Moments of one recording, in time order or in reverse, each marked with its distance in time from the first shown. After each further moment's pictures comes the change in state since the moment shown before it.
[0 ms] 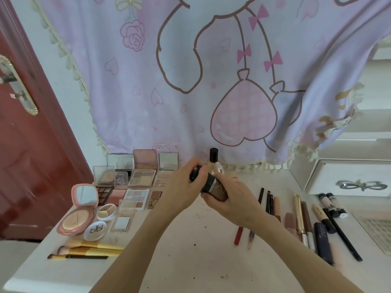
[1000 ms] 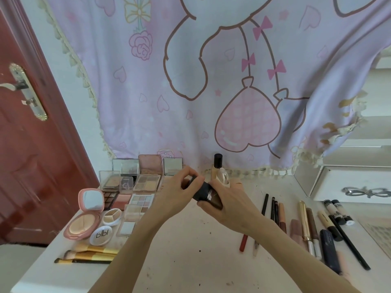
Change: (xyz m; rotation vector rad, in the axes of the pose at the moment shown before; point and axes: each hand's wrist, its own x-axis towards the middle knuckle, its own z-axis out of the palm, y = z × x) left_hand -0.003 -0.018 -0.020 -0.142 -0.135 -0.172; right_hand 0.002 -0.026 -0.008 -0.165 -0.153 0.019
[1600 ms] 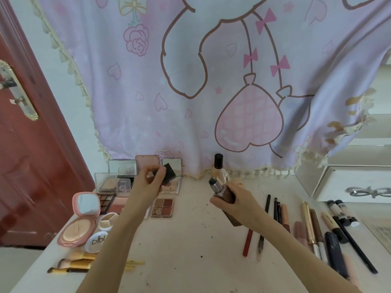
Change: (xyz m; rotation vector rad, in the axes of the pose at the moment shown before) left_hand 0.018 -0.045 -0.037 -0.314 0.302 -0.225; right_hand 0.017 0.035 0.022 0.375 -0.006 0.348
